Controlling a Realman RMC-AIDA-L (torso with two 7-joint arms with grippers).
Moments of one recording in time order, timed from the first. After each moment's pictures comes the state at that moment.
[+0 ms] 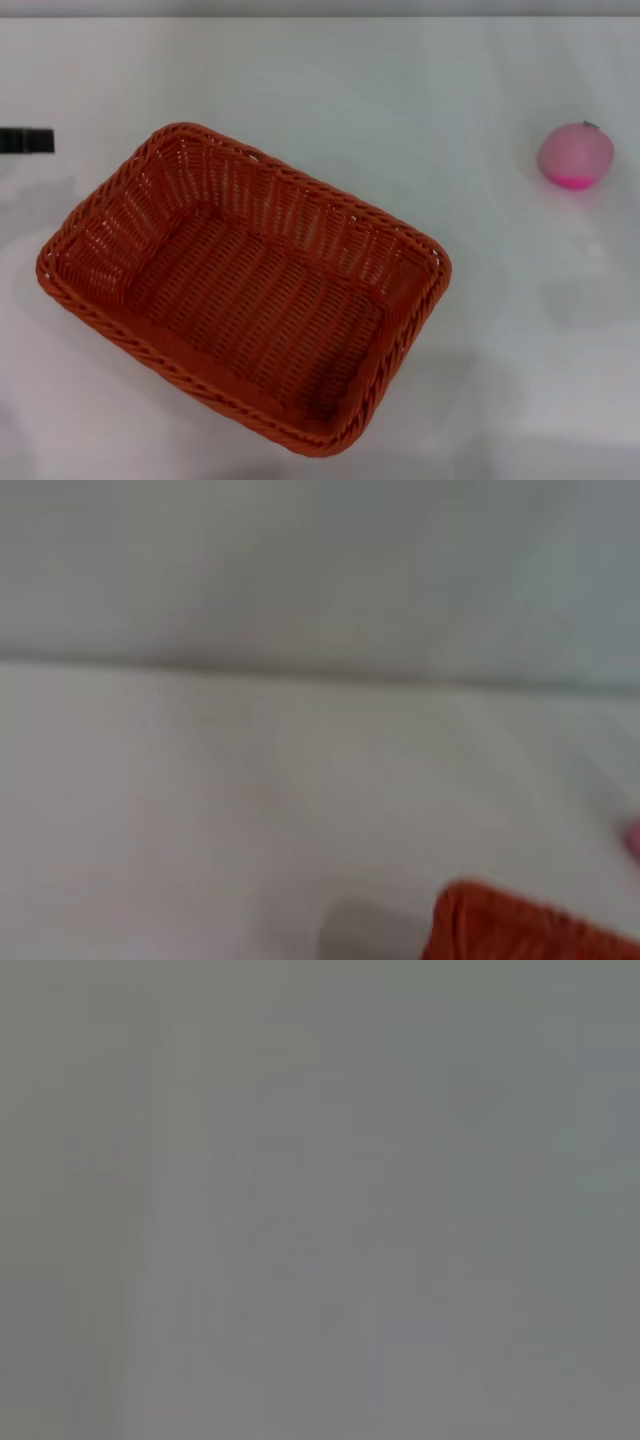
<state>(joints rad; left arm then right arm) -0.49 -1.96 -2.43 -1.15 2.24 -1.66 0.85 0.25 2.00 0.05 -0.17 1.63 1.57 -2.67</state>
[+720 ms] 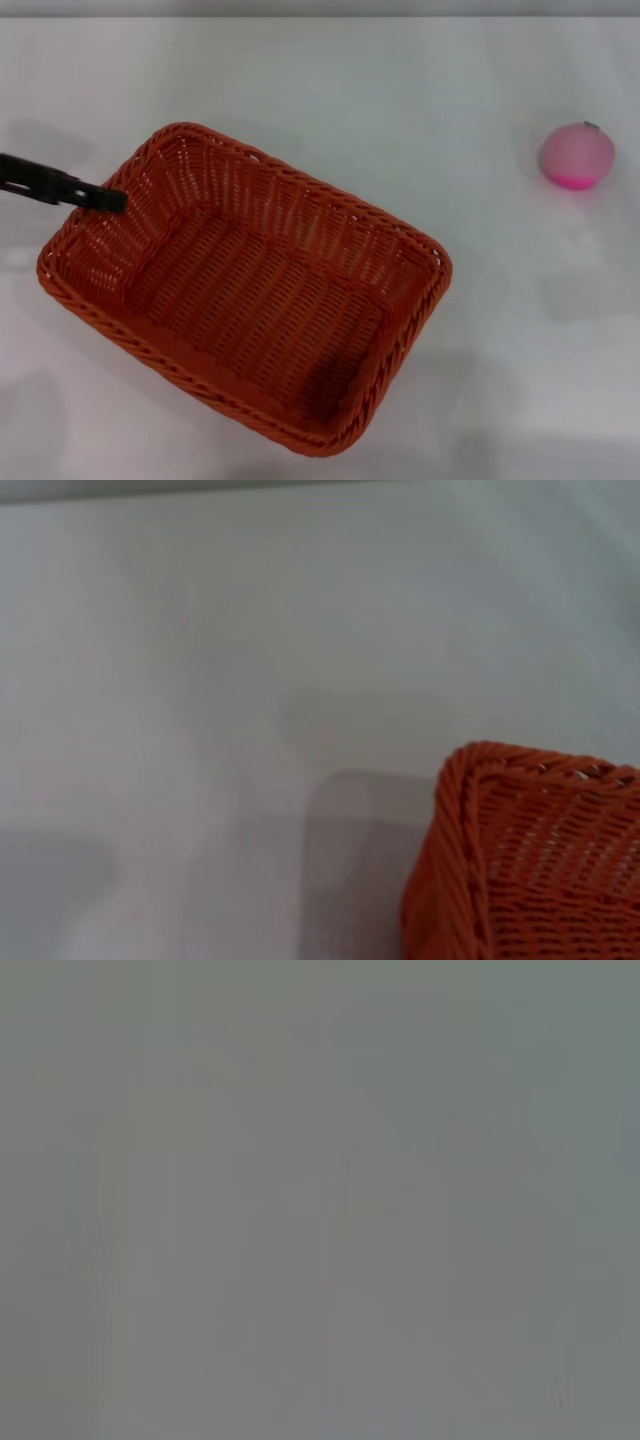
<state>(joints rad) -0.65 -1.99 -2.29 -0.99 2.47 -1.60 0.88 0.27 2.00 0.05 -0.16 1.68 1.58 -2.67</state>
